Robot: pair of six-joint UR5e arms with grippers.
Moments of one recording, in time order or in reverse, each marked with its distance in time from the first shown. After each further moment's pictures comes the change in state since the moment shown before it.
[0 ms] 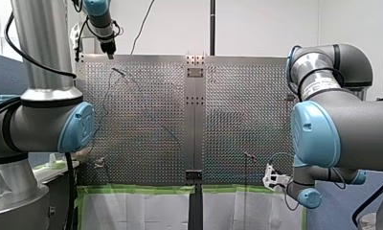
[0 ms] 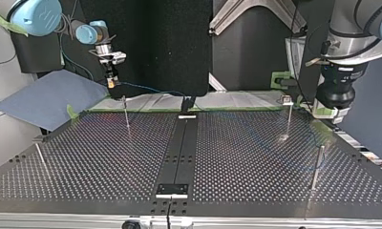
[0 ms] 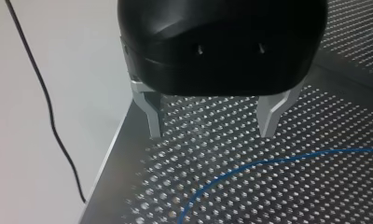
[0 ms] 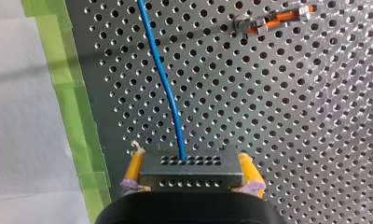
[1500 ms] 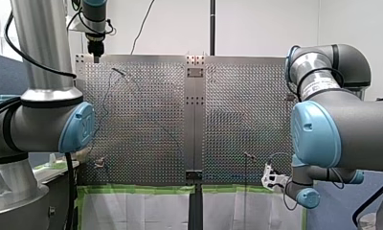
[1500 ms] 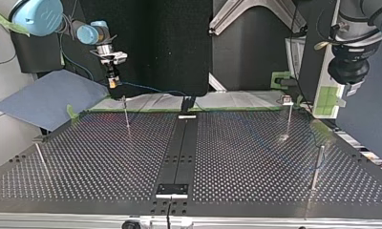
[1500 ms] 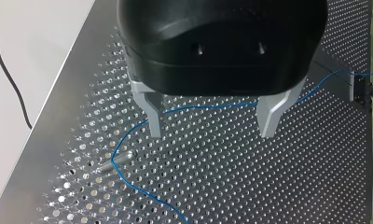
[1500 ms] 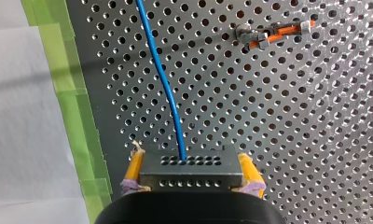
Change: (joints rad) left arm 0.006 0.011 0.000 -0.239 -0.158 -0.006; right arm 0.011 0.000 -0.001 0.002 0.002 0.000
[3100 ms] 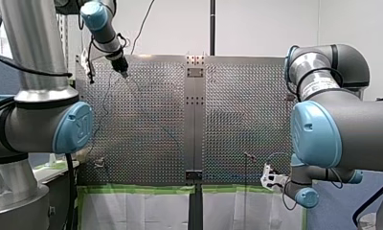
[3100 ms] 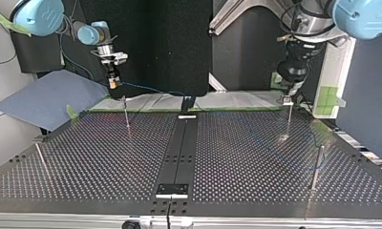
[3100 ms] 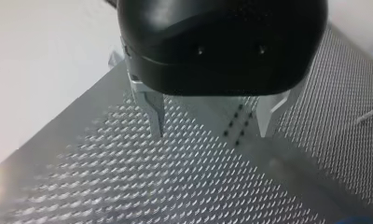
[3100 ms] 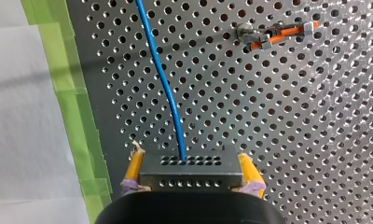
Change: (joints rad) left arm -0.094 0.037 -0.224 0.299 0.315 -0.255; right arm 0.007 0.000 -0.006 0.009 0.015 -0.004
